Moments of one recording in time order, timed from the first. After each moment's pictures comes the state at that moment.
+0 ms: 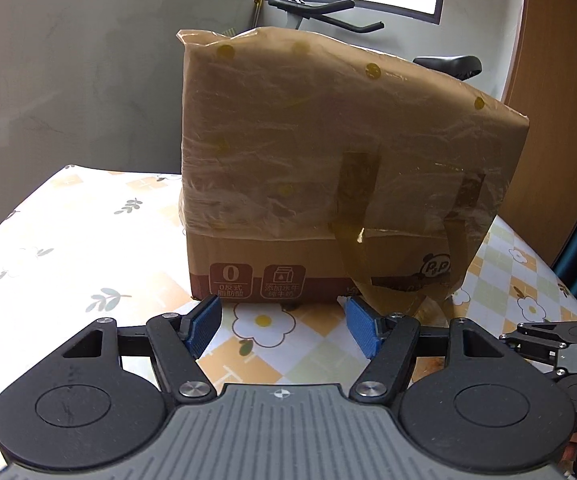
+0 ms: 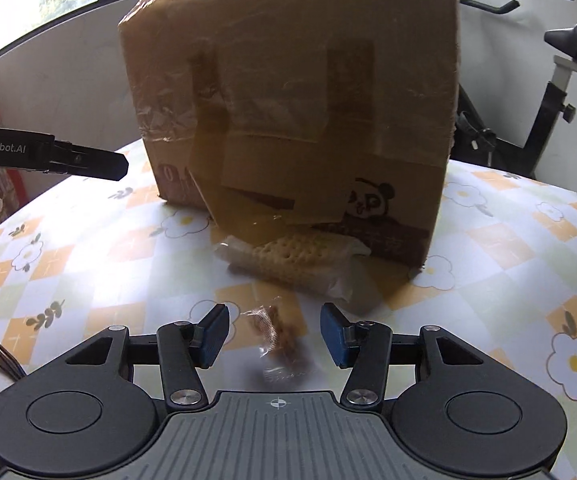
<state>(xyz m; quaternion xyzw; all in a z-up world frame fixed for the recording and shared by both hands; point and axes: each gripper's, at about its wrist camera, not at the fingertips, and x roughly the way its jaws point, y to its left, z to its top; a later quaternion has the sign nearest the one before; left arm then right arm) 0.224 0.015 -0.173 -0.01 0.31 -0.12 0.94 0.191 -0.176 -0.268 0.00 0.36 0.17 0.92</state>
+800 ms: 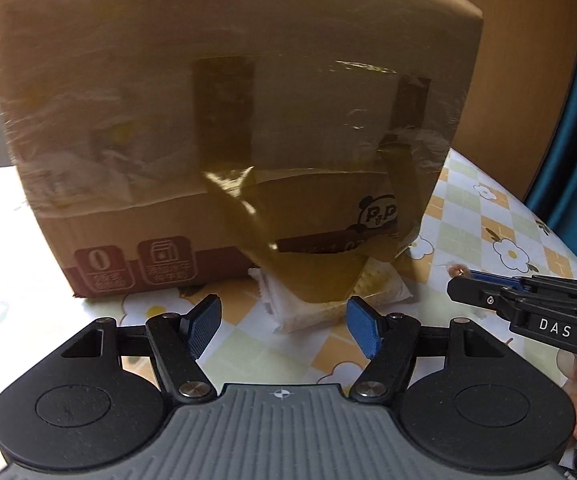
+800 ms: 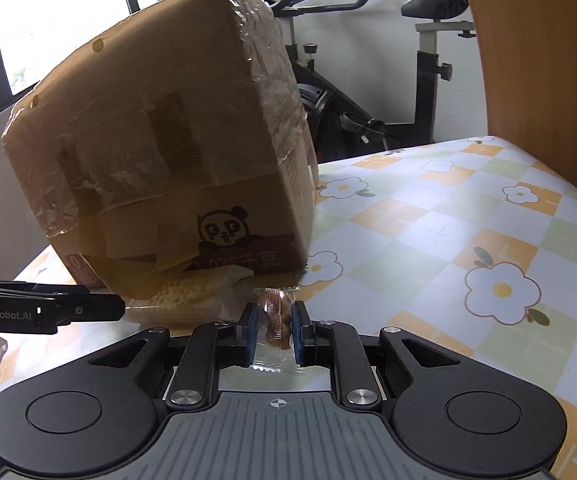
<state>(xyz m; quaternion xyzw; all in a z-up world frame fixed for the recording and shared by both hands) 0.258 -0.059 -0.217 0.05 0.35 -0.22 0.91 0.167 -0.239 -0.275 0.15 0.29 0.02 0.95</state>
